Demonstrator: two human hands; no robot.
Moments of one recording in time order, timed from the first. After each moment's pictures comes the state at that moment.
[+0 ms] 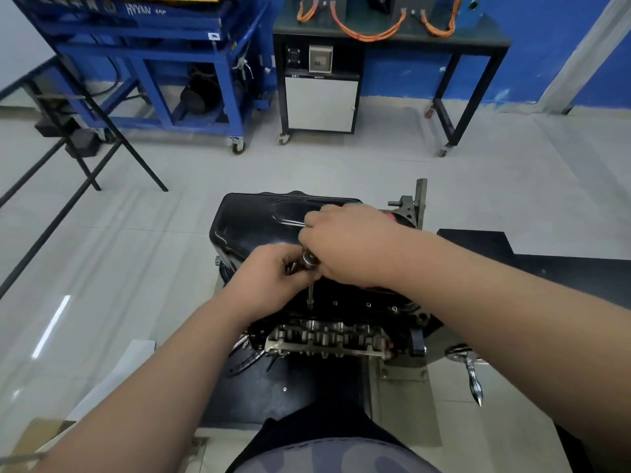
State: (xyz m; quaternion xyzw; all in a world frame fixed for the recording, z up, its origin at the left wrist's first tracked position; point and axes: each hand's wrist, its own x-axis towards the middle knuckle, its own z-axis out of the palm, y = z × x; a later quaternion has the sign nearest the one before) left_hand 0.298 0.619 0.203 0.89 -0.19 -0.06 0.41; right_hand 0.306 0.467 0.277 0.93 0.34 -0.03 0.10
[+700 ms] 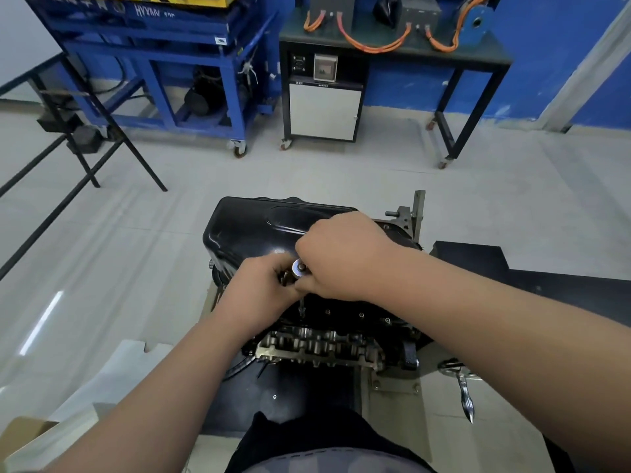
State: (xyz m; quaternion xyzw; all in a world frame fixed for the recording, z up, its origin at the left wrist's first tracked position) left_hand 0.291 0.614 0.190 0.90 -0.16 0.02 0.40; right_hand 0.303 0.469 0.278 0.94 0.32 -0.01 0.10
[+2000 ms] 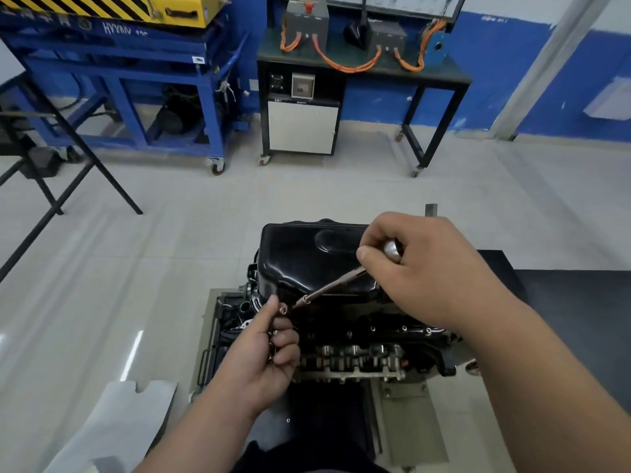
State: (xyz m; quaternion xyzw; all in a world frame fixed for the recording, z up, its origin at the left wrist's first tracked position) left_hand 0.281 0.699 0.186 0.24 0.27 -0.30 0.88; right_hand 0.268 0.521 0.328 0.96 0.05 0.07 -0.25
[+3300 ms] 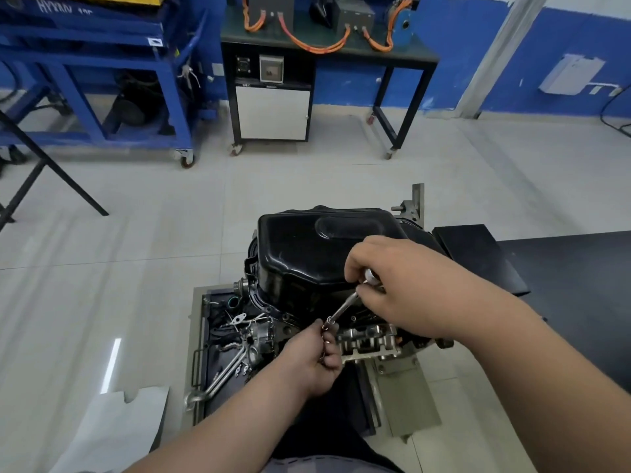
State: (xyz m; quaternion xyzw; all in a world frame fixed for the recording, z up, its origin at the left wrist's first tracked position) left_hand 0.291 0.659 0.116 0.30 0.37 -0.47 0.74; right_hand 0.264 0.546 0.303 0.98 0.11 -0.08 -0.11
